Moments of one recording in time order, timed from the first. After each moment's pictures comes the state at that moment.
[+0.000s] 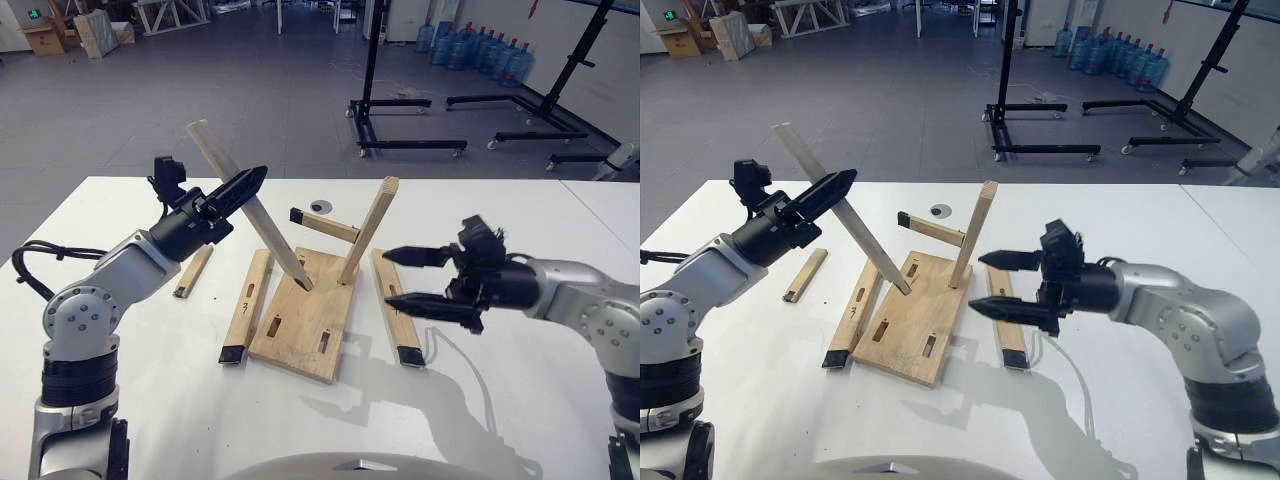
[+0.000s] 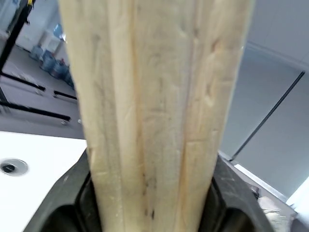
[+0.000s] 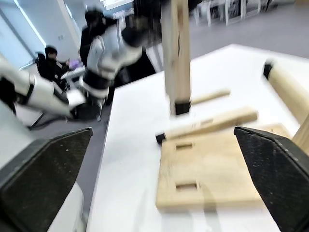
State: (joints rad) left arm -0.32 0.56 0.22 -0.34 -1.41 0.74 -0.24; right arm -0.16 -0.82 -0.08 -0.44 0.94 0.85 1.04
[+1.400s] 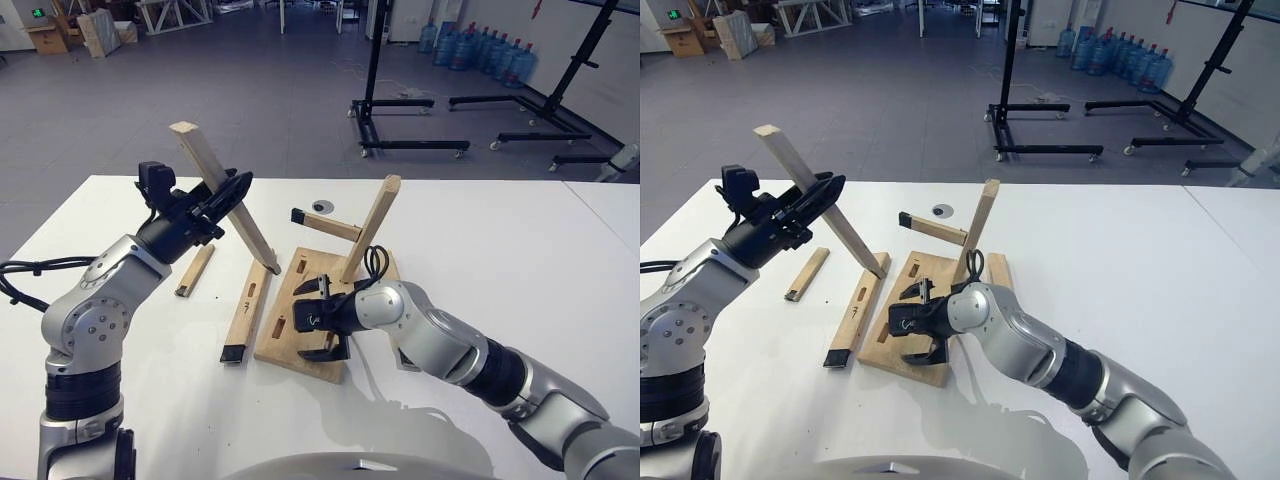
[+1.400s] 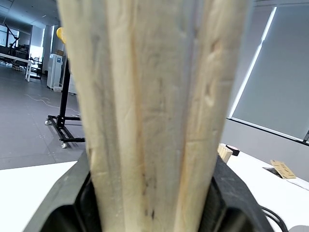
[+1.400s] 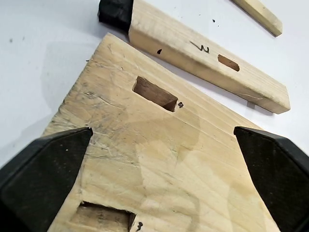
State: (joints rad) left arm -0.27 0.48 0.25 -0.37 -0.99 0.65 -0.39; right arm -0.57 -0.55 0.86 -0.42 -0.20 0.75 0.91
